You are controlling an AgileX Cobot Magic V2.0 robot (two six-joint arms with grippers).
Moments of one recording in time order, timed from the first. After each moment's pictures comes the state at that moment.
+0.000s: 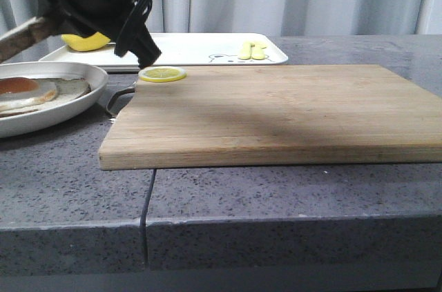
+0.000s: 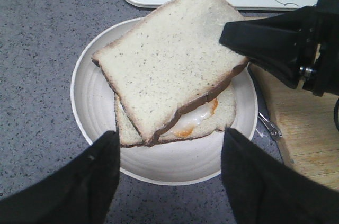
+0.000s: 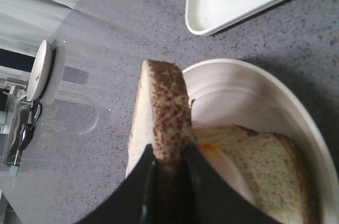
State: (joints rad) left arm -0.04 0.79 -0.82 -0.27 0.78 0.05; right arm 0.87 1.93 -1.45 1.83 -0.03 -0.71
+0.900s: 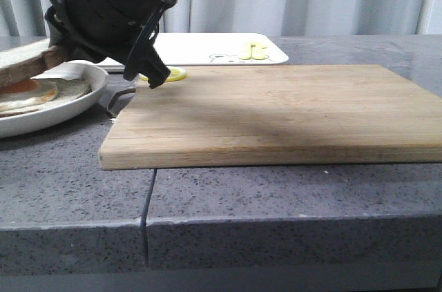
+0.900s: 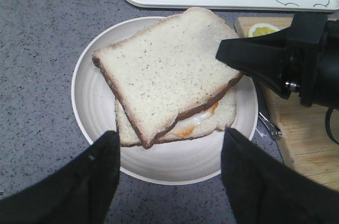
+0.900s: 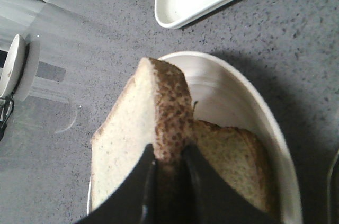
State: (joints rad) left arm -0.04 0.79 -0.82 -0.27 0.78 0.05; right arm 0.87 1.95 -1.43 1.84 -0.05 -0.75
